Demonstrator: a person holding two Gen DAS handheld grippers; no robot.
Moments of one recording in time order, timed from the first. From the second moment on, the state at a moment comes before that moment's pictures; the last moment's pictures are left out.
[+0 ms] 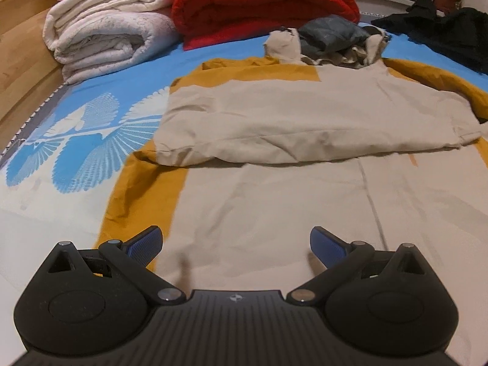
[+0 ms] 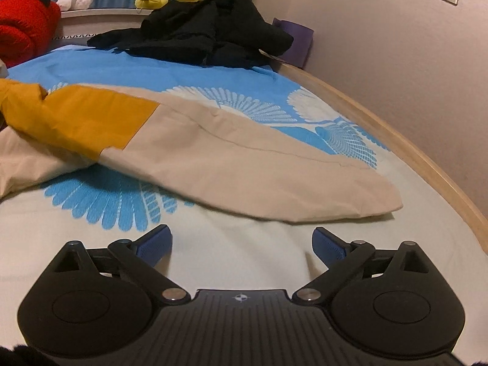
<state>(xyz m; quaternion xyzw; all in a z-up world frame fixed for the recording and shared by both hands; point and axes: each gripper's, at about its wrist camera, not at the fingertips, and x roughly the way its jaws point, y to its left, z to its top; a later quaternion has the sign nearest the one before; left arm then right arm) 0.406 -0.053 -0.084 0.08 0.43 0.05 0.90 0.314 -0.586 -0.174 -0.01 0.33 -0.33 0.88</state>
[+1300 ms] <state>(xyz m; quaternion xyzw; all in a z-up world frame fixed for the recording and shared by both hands) 0.431 -0.031 -0.095 0.04 0.47 0.02 0.88 0.378 -0.509 -0.021 -0.08 0.52 0.02 0.85</state>
